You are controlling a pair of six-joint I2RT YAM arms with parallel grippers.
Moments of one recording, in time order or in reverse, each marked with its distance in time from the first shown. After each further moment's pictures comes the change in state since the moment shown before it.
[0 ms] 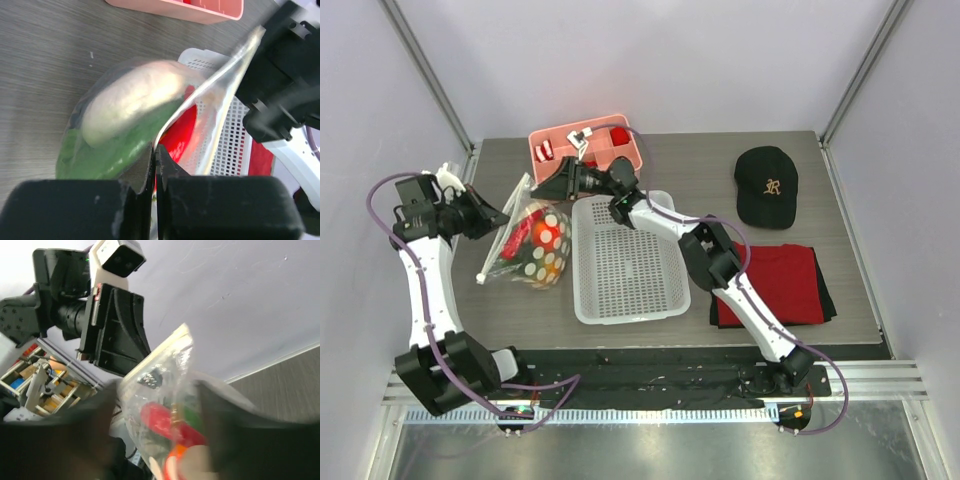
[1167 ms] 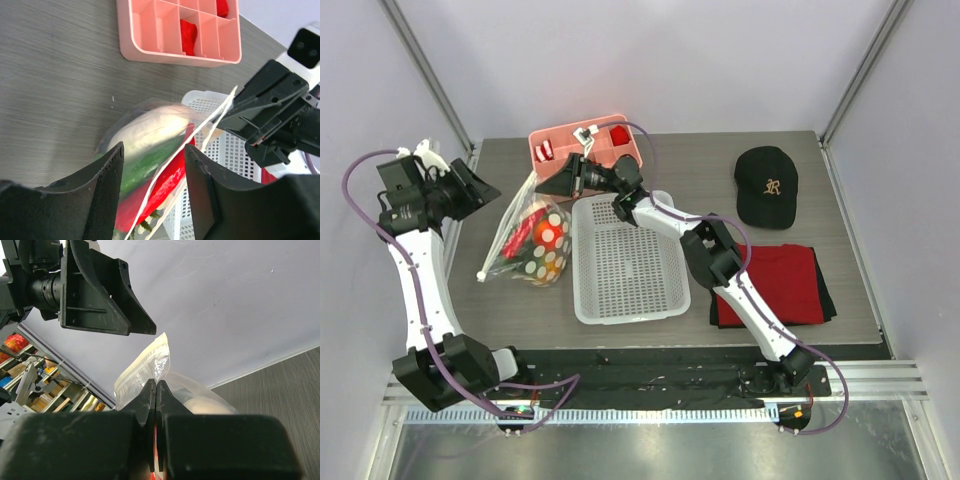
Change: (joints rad) left arm 0.007 0.009 0.160 0.027 -0.132 -0.002; right arm -0.028 0.003 -0.001 0.006 0.002 -0.033
